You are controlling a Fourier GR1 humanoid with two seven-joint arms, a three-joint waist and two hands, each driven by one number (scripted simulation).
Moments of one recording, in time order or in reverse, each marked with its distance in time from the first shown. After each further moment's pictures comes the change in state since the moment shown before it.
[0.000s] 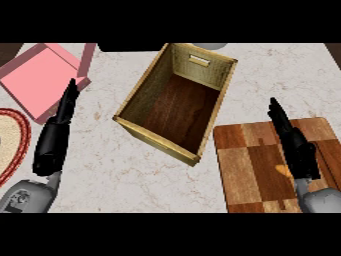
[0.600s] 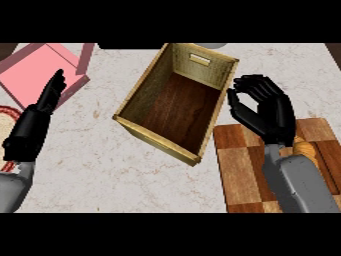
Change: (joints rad) left arm -0.040 0.114 0.073 -0.011 0.051 -0.173 0.104; right arm -0.220 0.251 -0.132 -0.010 -0.128 -0.120 -0.032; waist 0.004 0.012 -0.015
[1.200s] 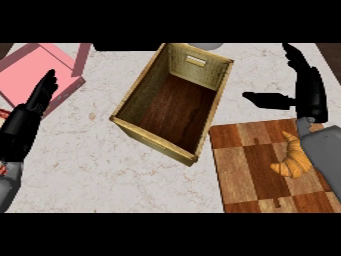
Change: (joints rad) left arm 0.016 0.037 0.034 -0.012 0.026 -0.048 0.040; right arm -0.185 -0.340 0.139 0.135 0.460 -0.131 0.476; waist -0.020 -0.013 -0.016
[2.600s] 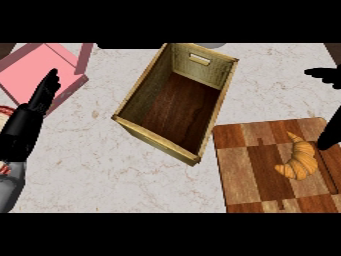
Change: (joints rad) left arm 0.003 -0.050 0.036 -0.014 -0.041 -0.035 0.001; right arm -0.118 -0.410 0.078 -0.125 -0.373 1.024 0.546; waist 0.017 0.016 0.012
